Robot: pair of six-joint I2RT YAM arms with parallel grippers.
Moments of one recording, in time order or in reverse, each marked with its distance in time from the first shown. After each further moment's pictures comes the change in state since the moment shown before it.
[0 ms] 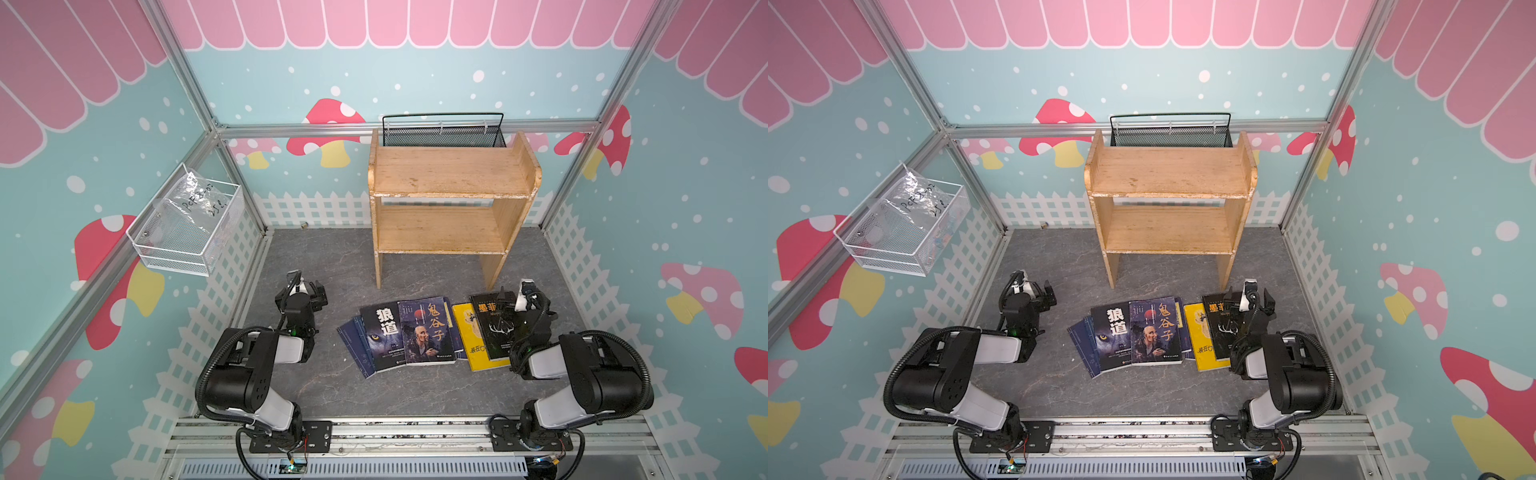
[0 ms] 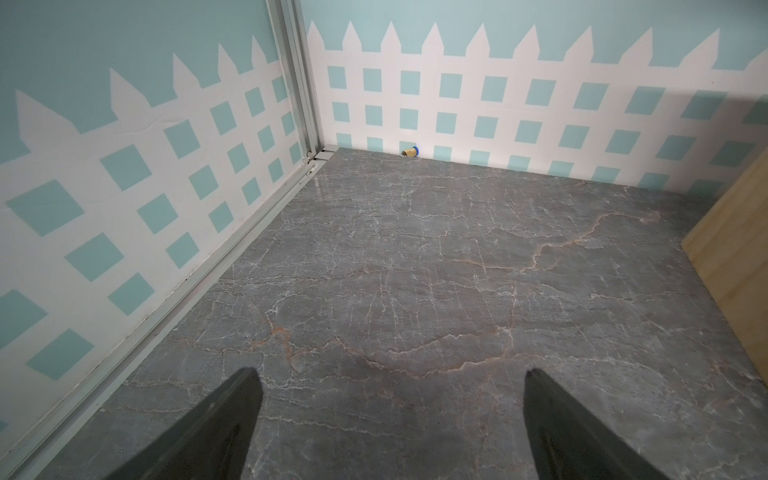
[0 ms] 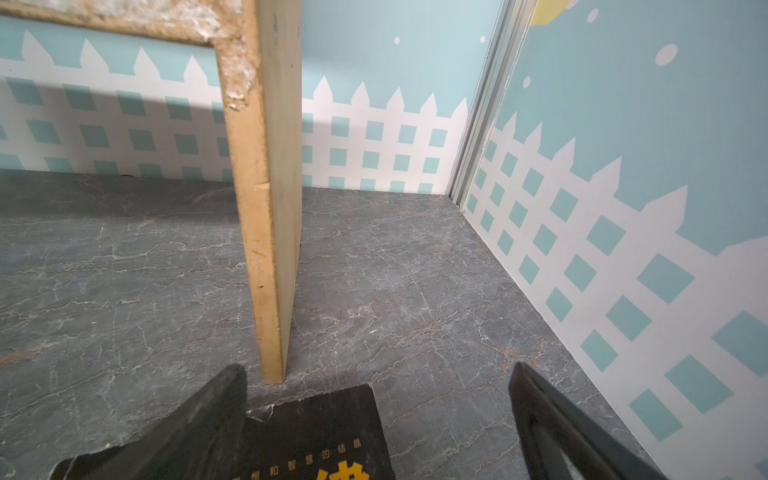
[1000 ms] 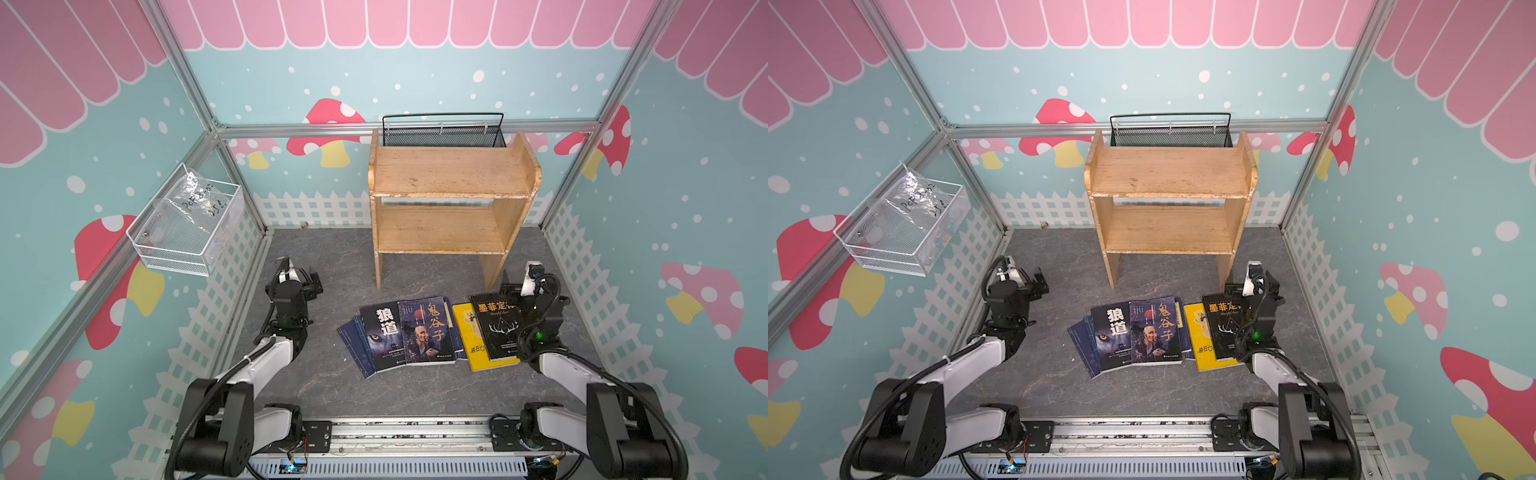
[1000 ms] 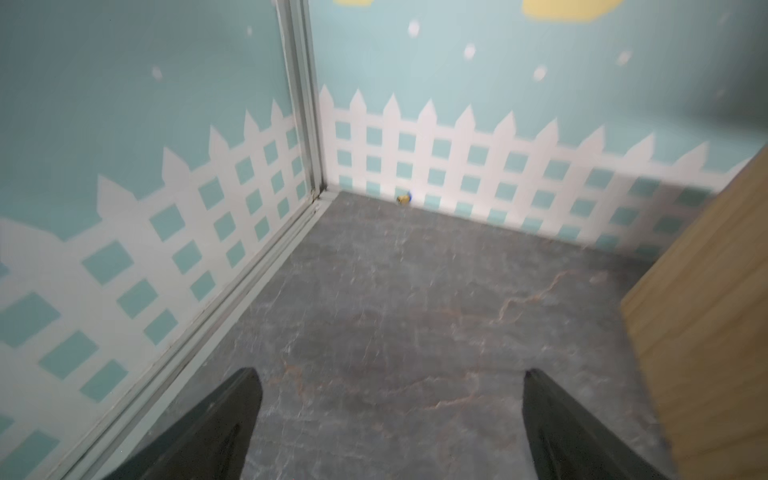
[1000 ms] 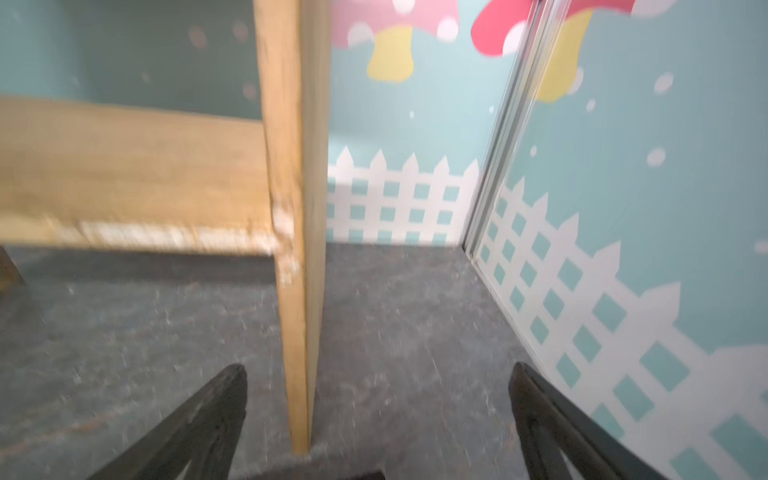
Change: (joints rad) left arm -0.009 -0.402 0.195 -0.534 0.038 -0.092; right arm 0.000 -0.402 0.219 -0.548 -0.105 0.035
